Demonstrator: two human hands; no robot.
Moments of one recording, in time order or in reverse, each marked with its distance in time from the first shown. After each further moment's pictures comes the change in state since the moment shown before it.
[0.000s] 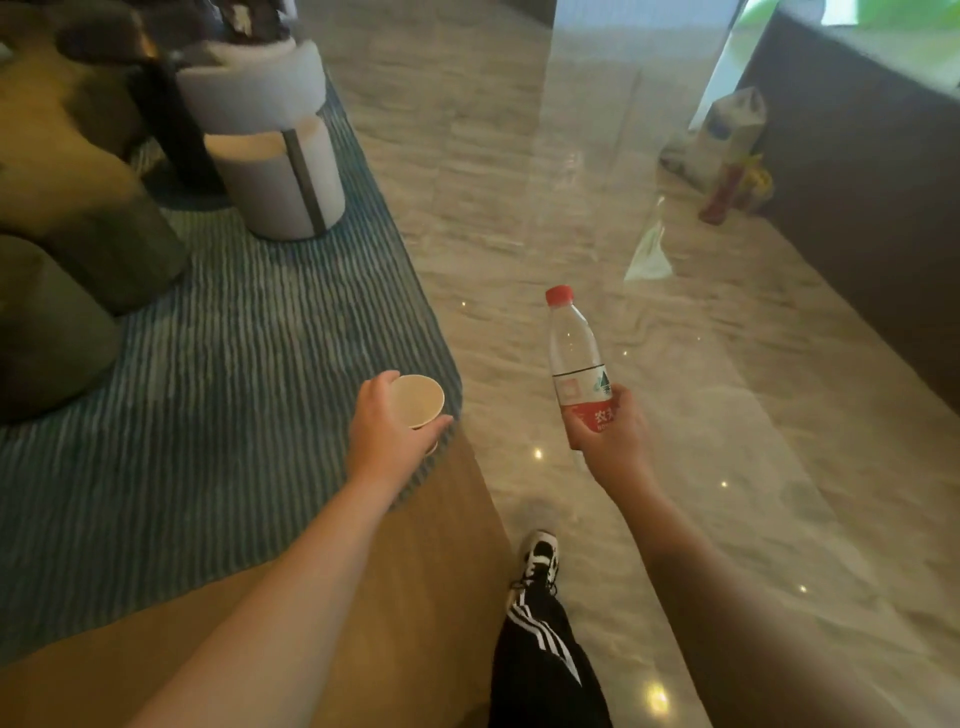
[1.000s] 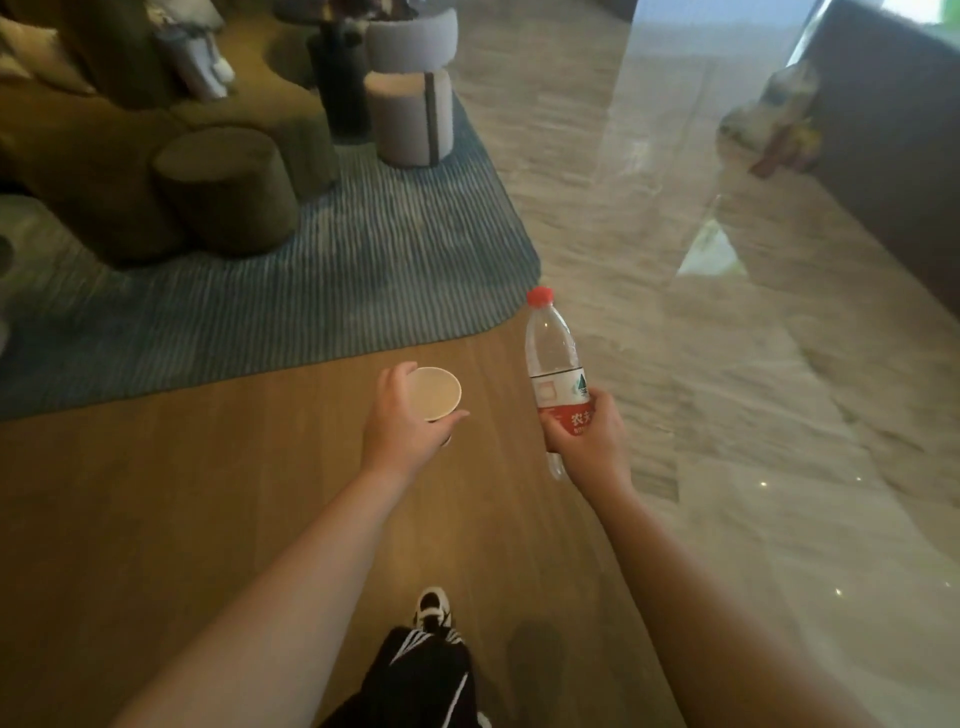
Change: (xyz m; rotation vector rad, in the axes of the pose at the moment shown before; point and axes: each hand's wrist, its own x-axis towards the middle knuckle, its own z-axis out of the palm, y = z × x) left_hand -0.712 -0.148 -0.361 0.004 0.080 0.019; right_hand -0.786 0.106 -0.058 0.012 -0.126 -0.097
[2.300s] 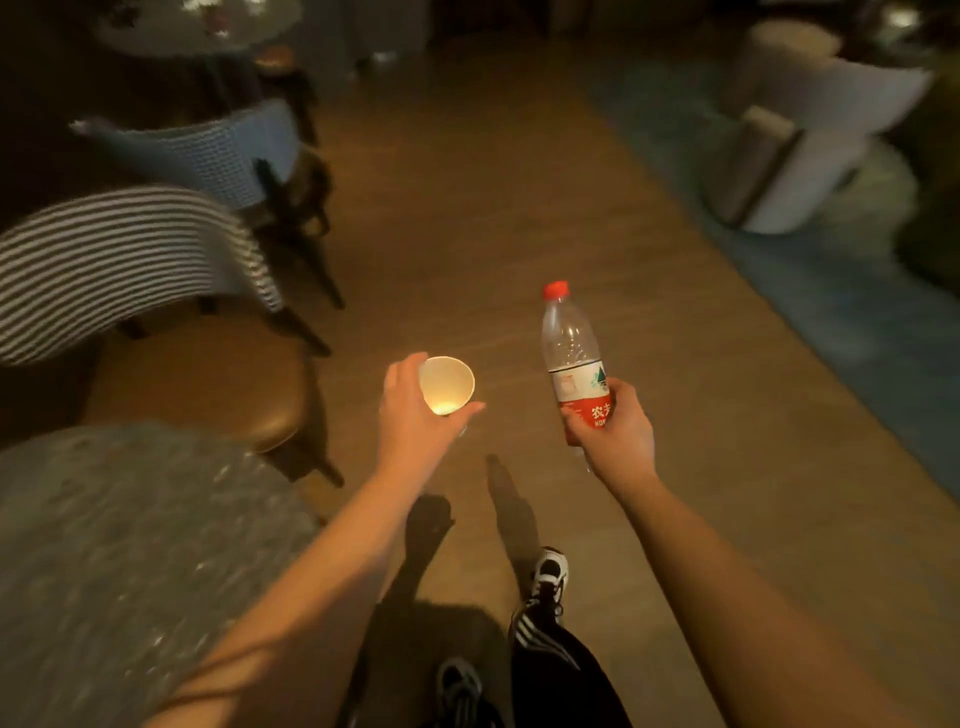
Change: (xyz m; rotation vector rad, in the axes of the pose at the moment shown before) left_hand -0.707 -0.246 -0.488 0.257 1.137 -1.021; right_hand -0.741 -0.114 0.330 -0.201 -1.292 -0.788
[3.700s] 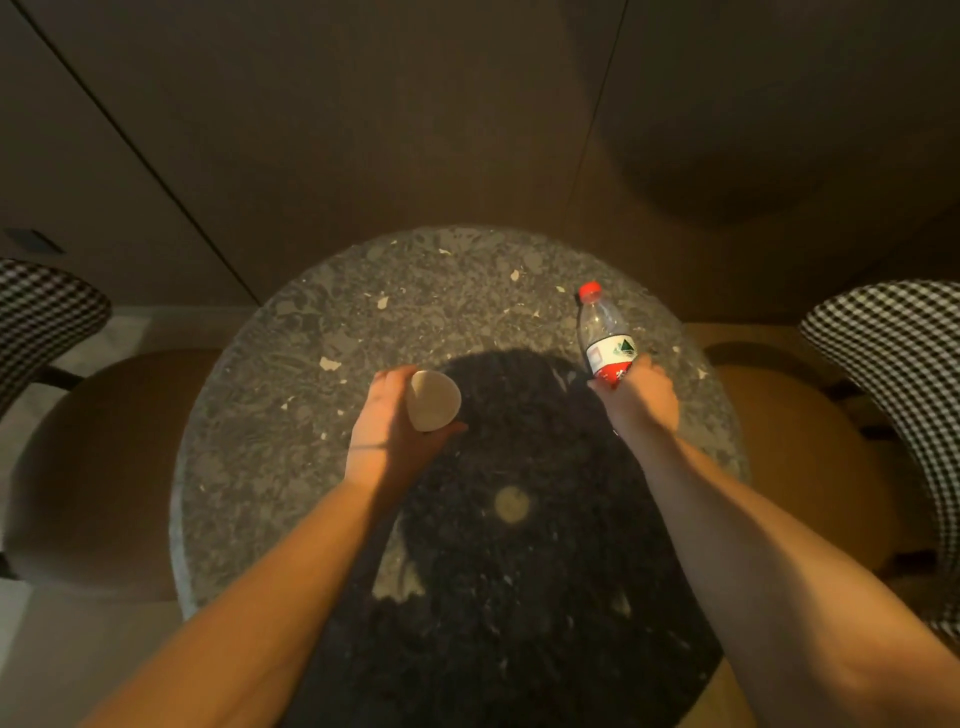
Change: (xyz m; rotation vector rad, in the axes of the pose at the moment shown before) left_hand -0.201 -0.291 -0.272 0.232 1.197 -1.236; right_hand -0.251 -0.291 0.585 -0.715 -1.129 -1.312
